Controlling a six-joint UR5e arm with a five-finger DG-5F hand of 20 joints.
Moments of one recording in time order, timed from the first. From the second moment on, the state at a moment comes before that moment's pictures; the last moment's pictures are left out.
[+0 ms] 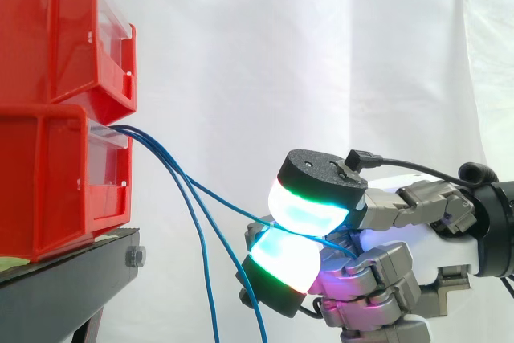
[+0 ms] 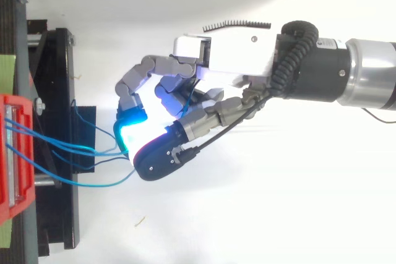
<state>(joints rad) 0.09 -2.32 -1.22 -2.83 -1.43 -0.20</state>
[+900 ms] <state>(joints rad) 0.12 -2.32 -1.22 -2.80 -1.43 -0.20</state>
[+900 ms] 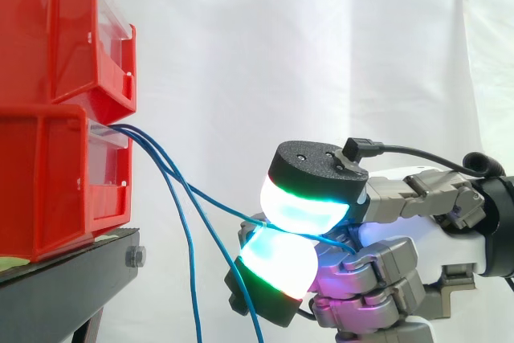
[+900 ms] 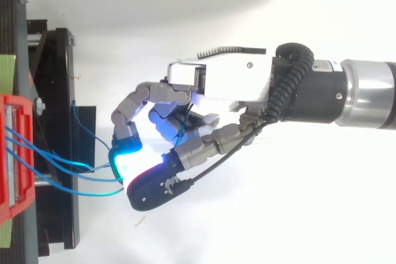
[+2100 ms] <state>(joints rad) 0.12 -2.32 -1.22 -2.80 -1.43 -0.21</state>
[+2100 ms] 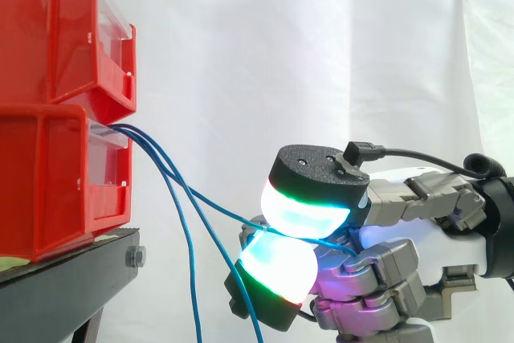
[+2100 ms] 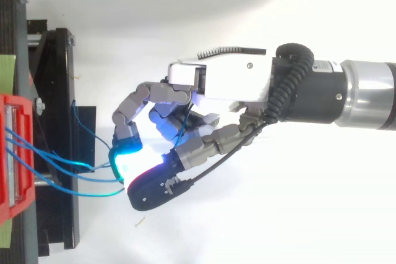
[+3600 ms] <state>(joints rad) 0.12 -2.32 -1.22 -2.81 -1.43 -0.21</state>
